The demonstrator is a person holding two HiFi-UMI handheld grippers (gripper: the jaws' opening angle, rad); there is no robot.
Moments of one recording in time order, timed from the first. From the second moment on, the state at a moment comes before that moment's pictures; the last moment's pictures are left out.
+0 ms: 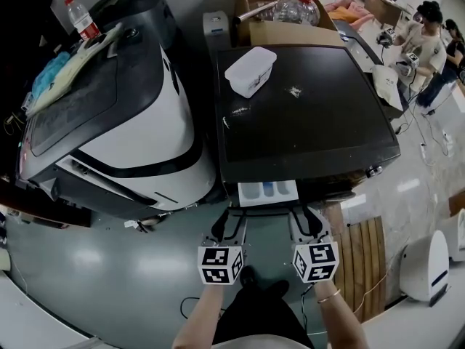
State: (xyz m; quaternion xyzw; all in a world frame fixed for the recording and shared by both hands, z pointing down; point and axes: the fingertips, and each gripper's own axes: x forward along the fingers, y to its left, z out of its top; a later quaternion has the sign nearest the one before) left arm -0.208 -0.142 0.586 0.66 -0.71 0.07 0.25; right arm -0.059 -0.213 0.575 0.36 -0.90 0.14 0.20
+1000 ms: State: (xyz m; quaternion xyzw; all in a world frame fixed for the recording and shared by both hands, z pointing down) left arm -0.238 -0.190 0.584 0.65 -0.71 0.06 0.24; right arm -0.088 -0.261 0.572 0.38 -0.90 0.13 0.19
